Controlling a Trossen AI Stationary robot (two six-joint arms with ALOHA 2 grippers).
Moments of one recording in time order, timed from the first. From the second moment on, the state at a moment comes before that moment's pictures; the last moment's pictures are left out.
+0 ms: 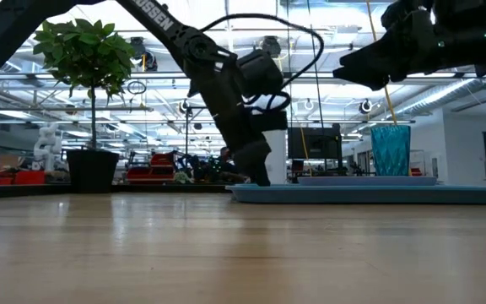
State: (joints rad) left arm 0.20 2.11 1.43 -0.31 -0.13 0.25; right arm -0.17 0.74 0.24 0.42 -0.05 -0.05
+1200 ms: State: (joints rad) left arm 0.21 2.14 1.39 -0.14 0.06 0.34; right arm -0.18 0.74 0.24 0.44 0.08 -0.12
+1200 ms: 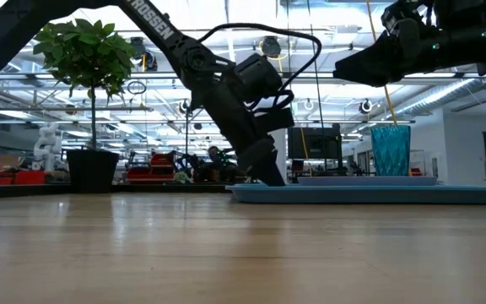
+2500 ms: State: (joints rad) left arm 0.35 2.10 1.61 -0.41 -0.08 0.61; right arm -0.18 0.74 0.24 0.42 0.13 -0.18
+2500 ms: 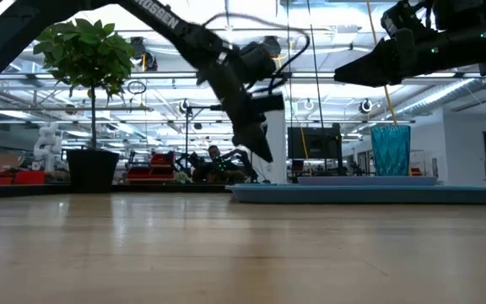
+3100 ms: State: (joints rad) left arm 0.22 2.08 1.69 -0.68 -0.10 0.18; right arm -0.17 0.83 0.24 0.47 0.39 0.03
